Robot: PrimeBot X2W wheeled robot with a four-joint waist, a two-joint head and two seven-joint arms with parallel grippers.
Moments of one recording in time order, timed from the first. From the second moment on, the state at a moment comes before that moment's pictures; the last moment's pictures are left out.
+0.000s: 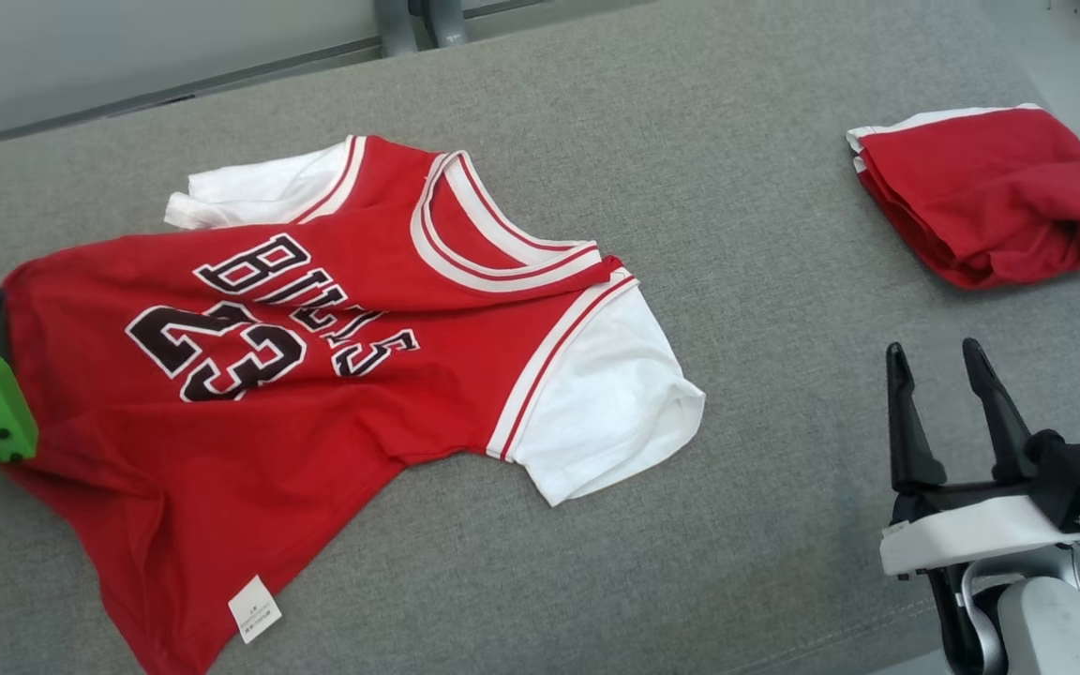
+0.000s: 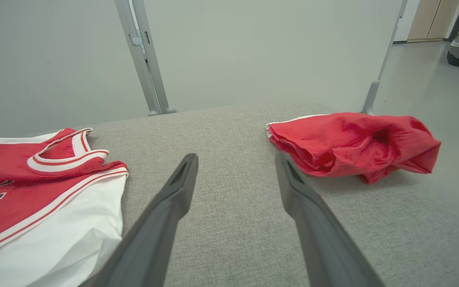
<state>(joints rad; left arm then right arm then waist) -0.70 0.80 -0.79 0.54 -1.03 0.23 0.03 -0.08 -0.05 -0.05 0.09 0.15 0.13 -0.26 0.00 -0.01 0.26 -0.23</state>
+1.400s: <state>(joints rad) 0.26 0.32 -0.08 0.09 -0.42 -0.08 -0.26 0.09 -0.05 -0.08 0.08 0.06 0.13 -0.26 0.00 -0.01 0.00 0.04</state>
